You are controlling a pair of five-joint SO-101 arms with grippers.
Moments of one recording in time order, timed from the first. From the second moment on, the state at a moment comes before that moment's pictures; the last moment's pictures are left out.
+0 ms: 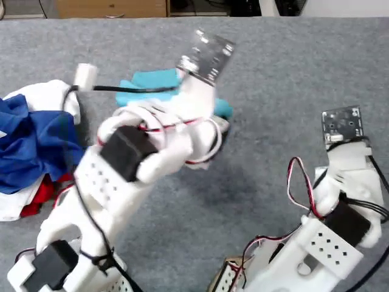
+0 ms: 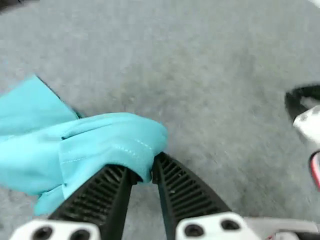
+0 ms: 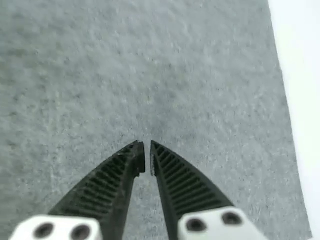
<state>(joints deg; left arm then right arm) 41.1 -18.4 -13.7 82.3 -0.3 38.7 -62.5 49.3 65.2 37.4</state>
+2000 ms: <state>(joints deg) -39.6 -14.9 -1.5 98.5 -19.0 -15.3 -15.6 38.9 76.2 25.1</state>
